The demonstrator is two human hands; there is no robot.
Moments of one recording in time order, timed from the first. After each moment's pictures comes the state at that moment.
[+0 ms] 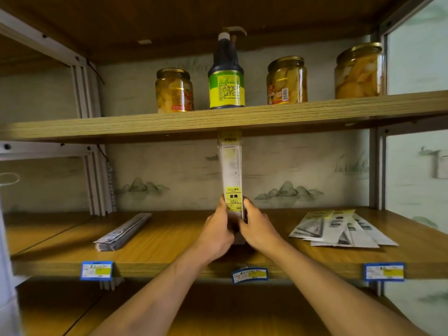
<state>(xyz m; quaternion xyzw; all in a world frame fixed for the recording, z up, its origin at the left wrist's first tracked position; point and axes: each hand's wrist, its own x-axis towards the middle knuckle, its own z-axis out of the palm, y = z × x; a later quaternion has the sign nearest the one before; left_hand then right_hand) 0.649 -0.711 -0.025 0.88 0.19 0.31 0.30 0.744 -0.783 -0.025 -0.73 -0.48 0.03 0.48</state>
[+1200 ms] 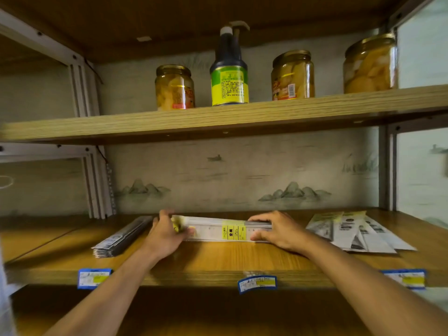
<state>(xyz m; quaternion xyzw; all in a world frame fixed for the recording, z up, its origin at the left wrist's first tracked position) 0.587 -0.624 -0.027 0.81 0.40 0.31 0.29 0.801 -0.796 -0.025 -0.78 -0.54 0.01 0.30</state>
